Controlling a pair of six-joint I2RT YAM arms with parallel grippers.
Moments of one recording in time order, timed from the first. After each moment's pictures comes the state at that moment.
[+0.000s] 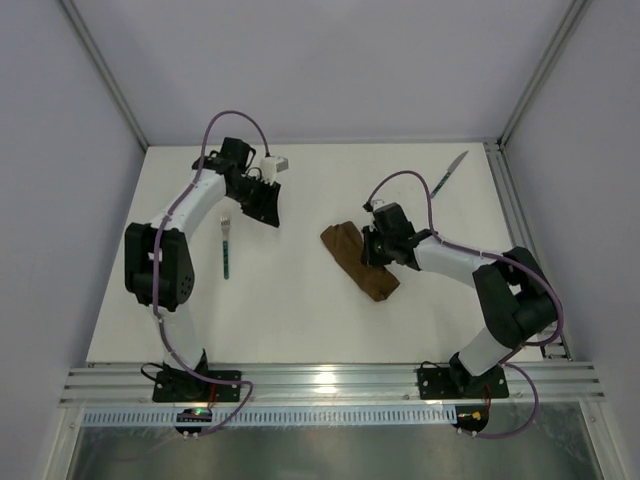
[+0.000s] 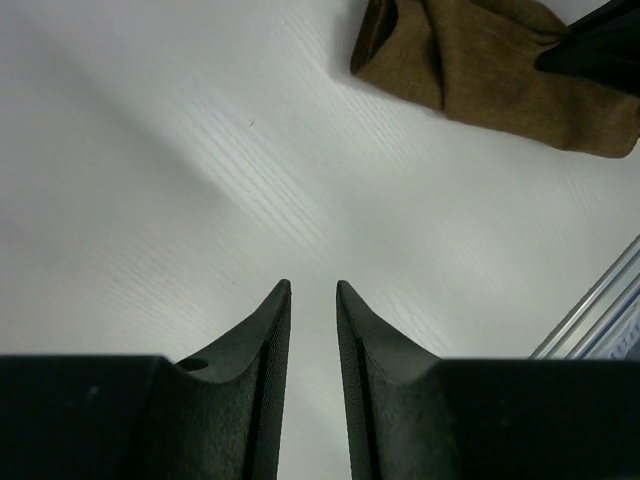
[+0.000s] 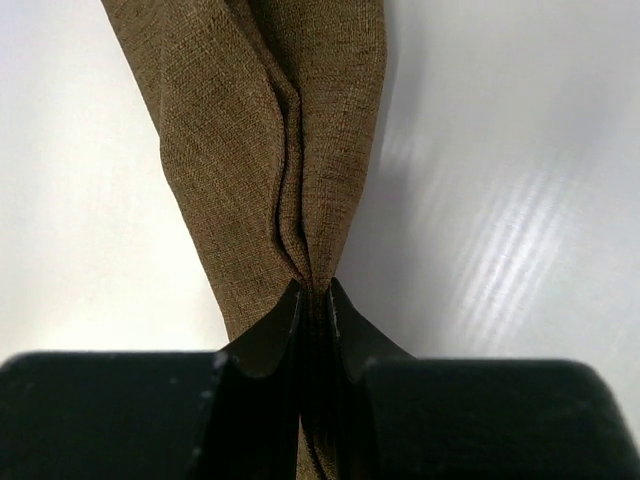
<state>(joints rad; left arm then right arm) -0.25 1.89 1.61 -0.88 0.56 0.27 0.50 1.62 0.85 -0.09 -0.12 0.32</state>
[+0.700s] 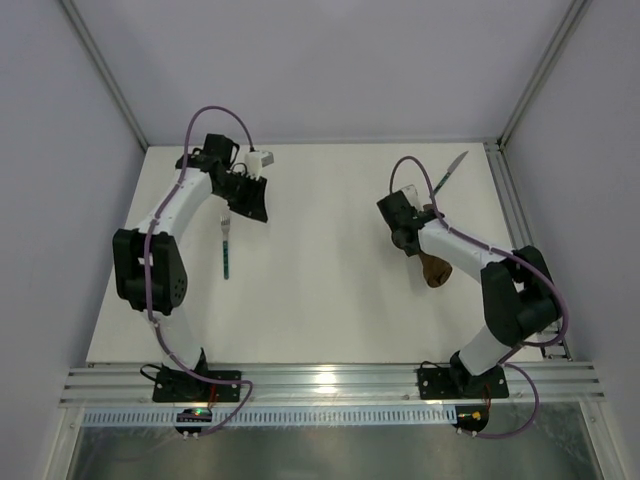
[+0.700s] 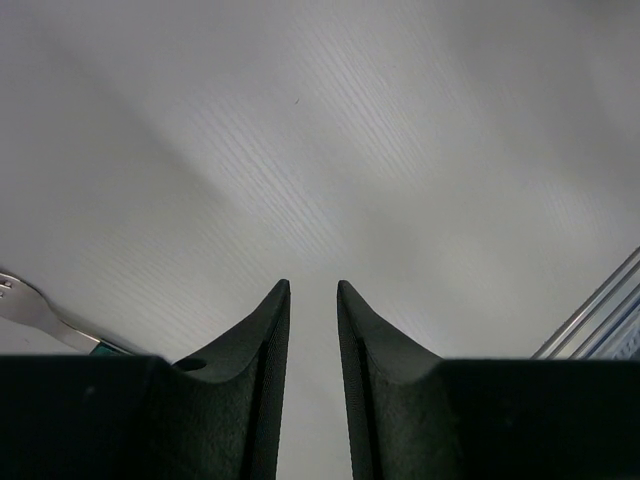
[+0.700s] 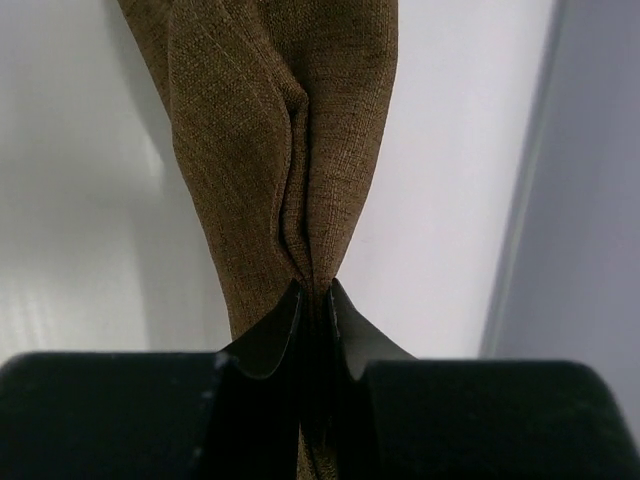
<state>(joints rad) -0.17 1.85 1.61 -0.92 0.56 0.29 0.46 1.60 1.03 -0.57 0.65 0.09</state>
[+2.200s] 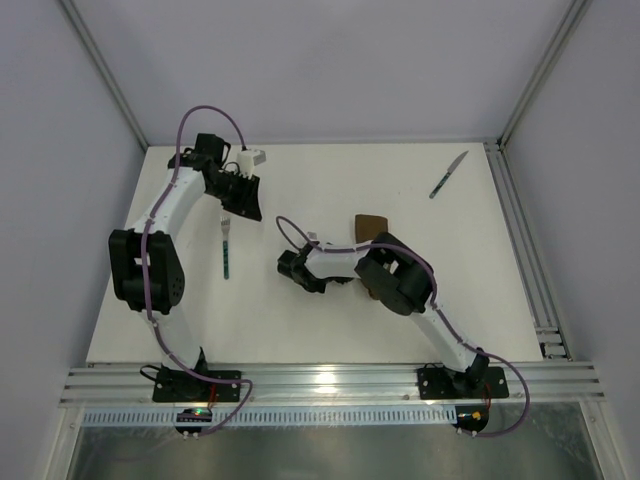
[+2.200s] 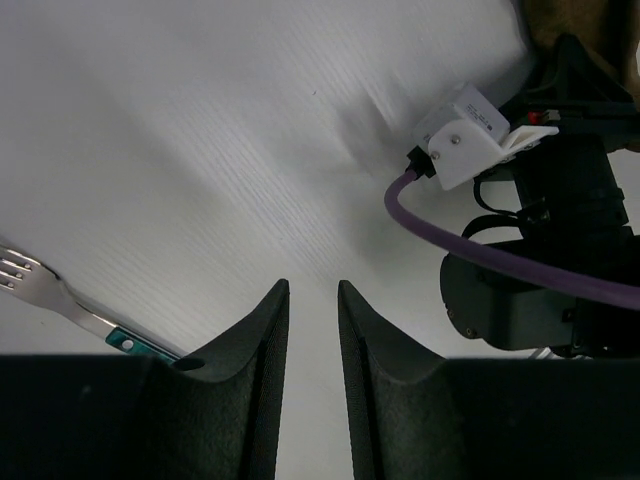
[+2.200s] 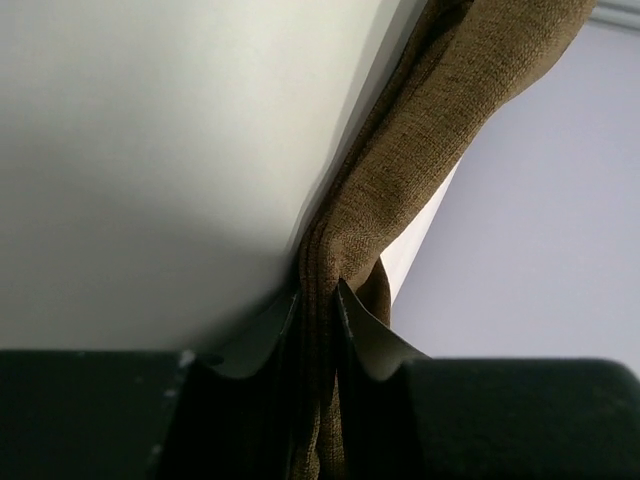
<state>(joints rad) -0.12 1.85 1.61 -0.93 0.58 0.31 0.96 2.32 1.54 -0.96 1.03 0.19</state>
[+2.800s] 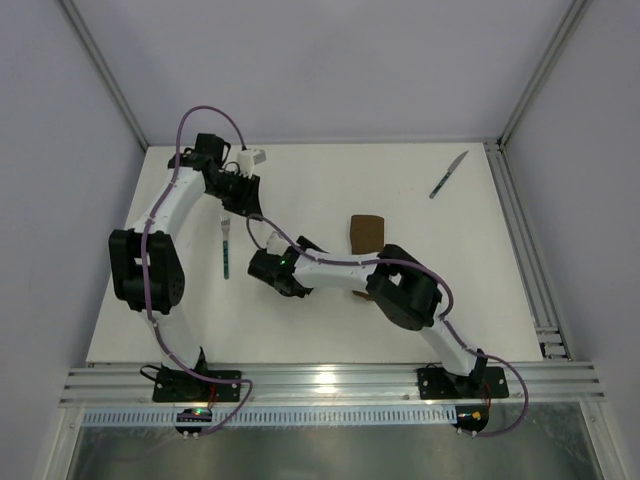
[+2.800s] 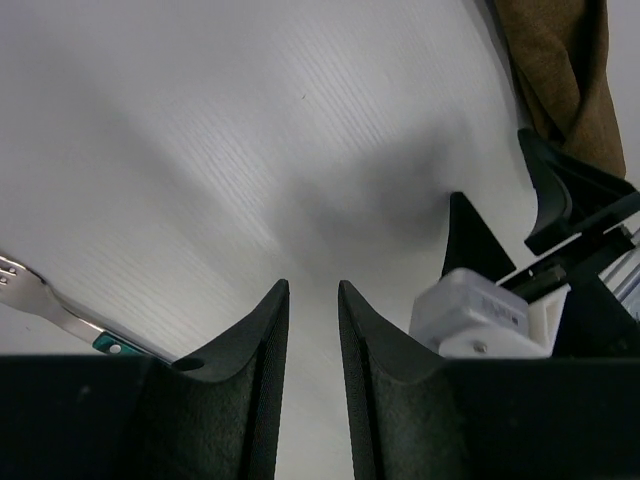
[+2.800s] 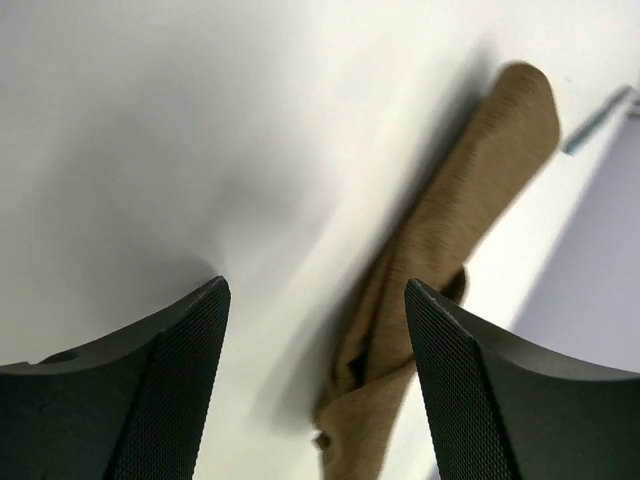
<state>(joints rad) -0.12 1.85 1.61 -0.93 0.60 0.29 1.10 2.24 1.67 -0.89 0.86 0.18</state>
